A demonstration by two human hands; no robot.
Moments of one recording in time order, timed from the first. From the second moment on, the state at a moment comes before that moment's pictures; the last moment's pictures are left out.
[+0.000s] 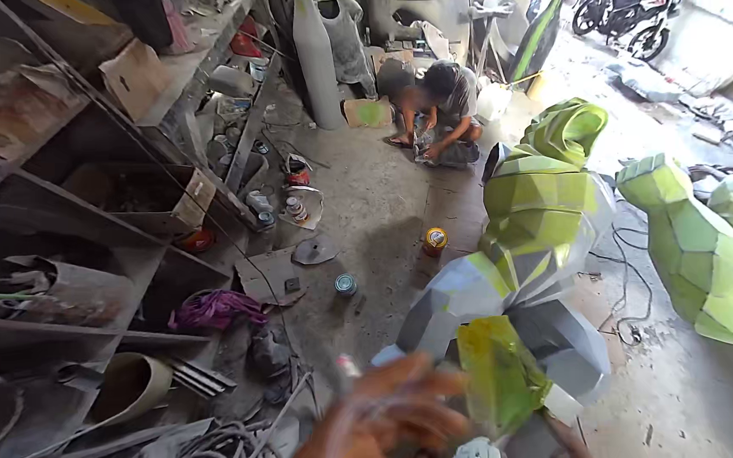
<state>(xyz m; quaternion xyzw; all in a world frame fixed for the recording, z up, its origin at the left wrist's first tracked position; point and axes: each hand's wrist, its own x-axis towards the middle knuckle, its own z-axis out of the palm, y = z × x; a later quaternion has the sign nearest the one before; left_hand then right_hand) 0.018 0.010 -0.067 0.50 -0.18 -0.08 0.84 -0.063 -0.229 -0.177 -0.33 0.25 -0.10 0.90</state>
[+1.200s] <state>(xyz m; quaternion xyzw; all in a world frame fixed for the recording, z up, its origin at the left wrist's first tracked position) 0.241 -0.234 -0.640 0.62 0.16 0.10 0.76 0.214 -0.483 -0.745 -0.70 0.05 0.00 0.71</state>
